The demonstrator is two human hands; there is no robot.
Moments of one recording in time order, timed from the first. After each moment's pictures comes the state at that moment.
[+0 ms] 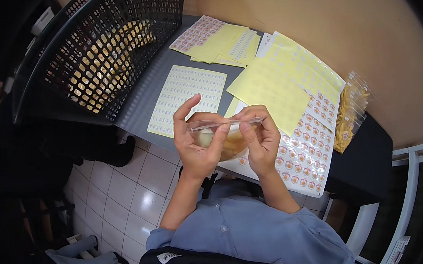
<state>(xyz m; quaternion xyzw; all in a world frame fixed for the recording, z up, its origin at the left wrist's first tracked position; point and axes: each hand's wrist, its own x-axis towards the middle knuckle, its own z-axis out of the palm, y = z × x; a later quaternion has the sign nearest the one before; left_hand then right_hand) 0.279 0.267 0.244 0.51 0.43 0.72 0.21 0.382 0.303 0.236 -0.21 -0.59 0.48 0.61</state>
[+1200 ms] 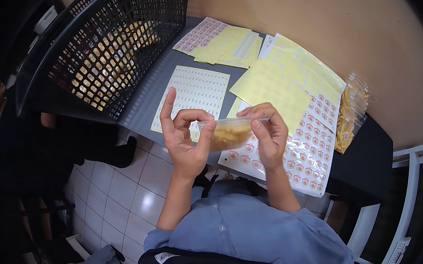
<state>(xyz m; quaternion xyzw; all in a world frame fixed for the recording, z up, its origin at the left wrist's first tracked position) 0.261 0.259 0.245 0.50 0.43 0.73 0.19 0.394 0.310 0.235 -0.19 -0.59 0.51 0.60</state>
